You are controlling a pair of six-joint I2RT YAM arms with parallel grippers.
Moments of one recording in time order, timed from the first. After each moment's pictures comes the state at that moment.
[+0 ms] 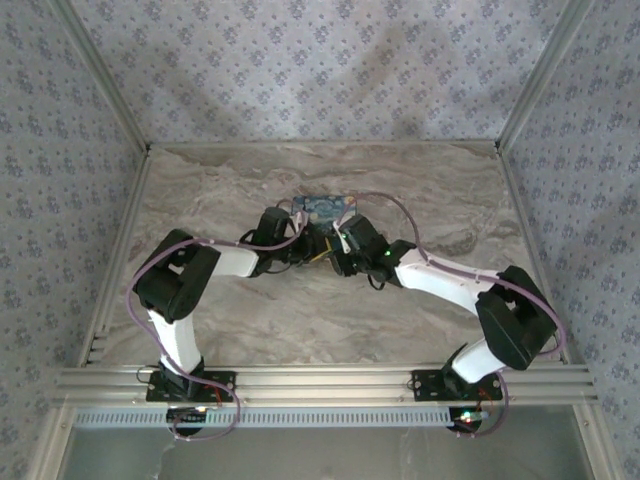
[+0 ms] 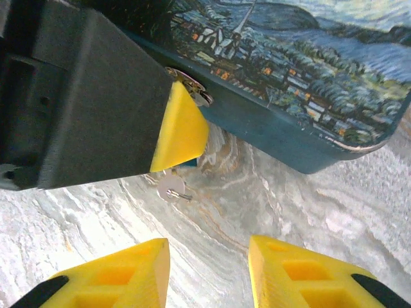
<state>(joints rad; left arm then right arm) -0.59 1.85 0.84 0.41 0.57 -1.00 0.76 1.50 0.90 -0.29 0.09 0.24</state>
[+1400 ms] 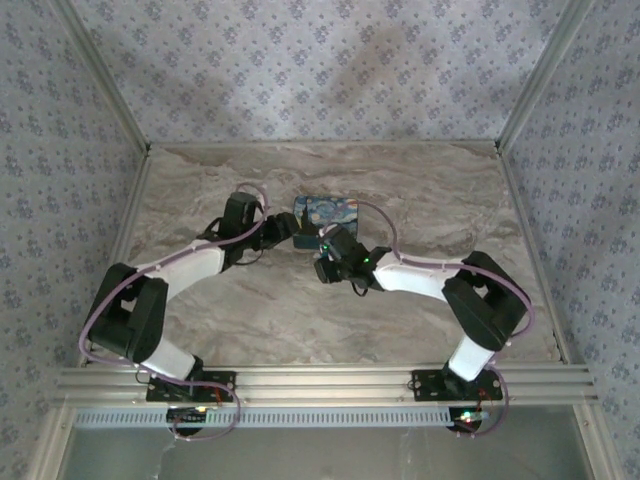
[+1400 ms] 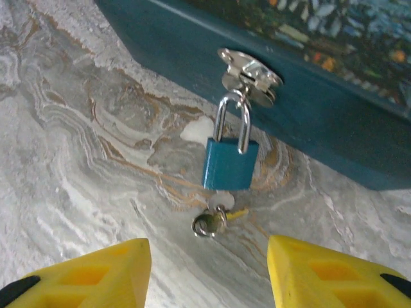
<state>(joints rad) -0.44 1.53 0.85 0.05 0.37 -0.86 0.84 1.69 0.94 -0.17 0.16 0.33</state>
